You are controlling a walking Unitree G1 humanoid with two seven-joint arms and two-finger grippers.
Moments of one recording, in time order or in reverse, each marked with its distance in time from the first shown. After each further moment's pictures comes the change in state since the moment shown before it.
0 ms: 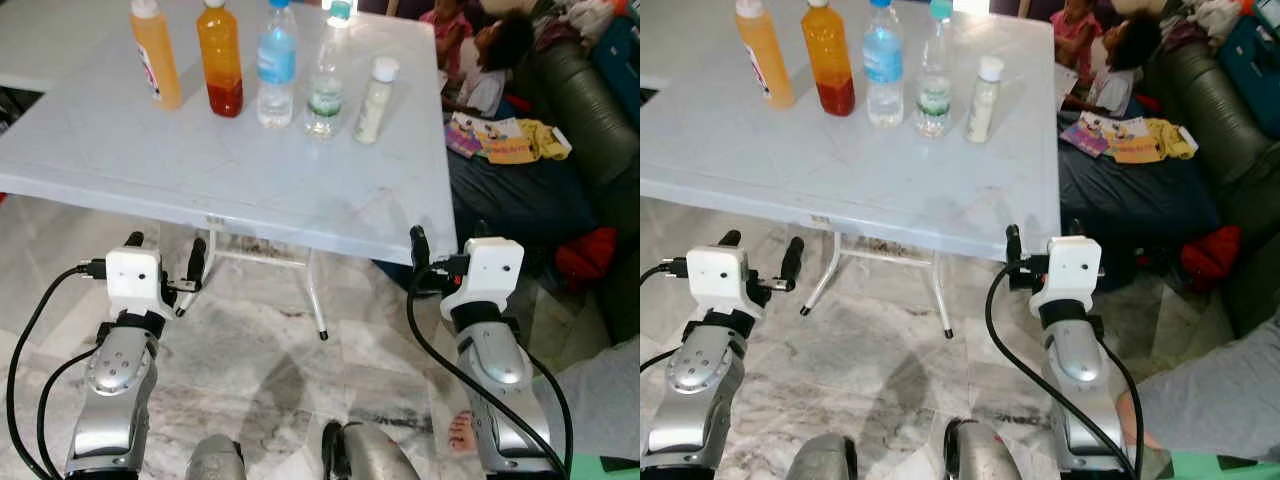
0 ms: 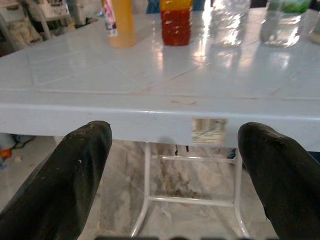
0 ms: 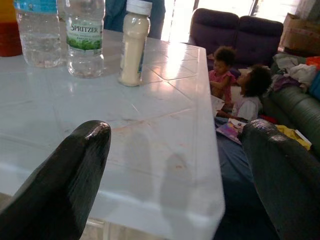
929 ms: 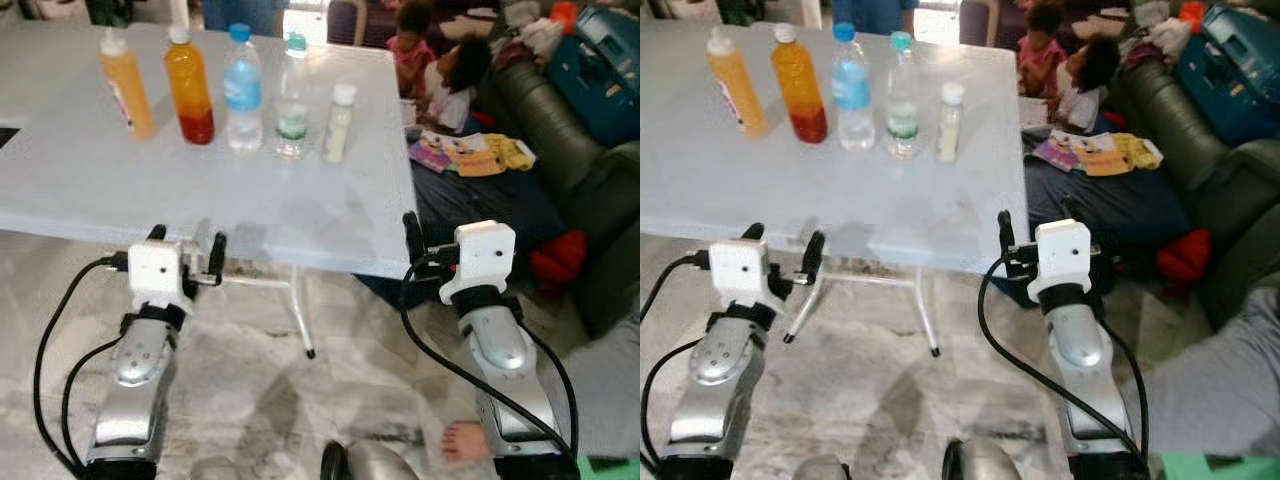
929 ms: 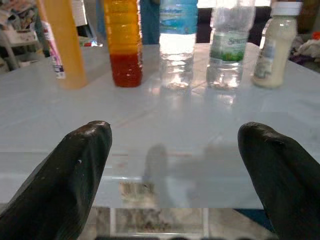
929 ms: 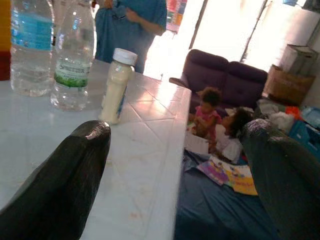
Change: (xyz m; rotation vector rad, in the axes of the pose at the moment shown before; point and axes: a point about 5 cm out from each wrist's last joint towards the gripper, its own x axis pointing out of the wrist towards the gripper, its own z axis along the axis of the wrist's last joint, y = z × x) left arm 0.010 -0.020 0.007 -0.034 -0.043 -0.054; right arm 0.014 0.006 0.018 -0.118 -0.101 0.099
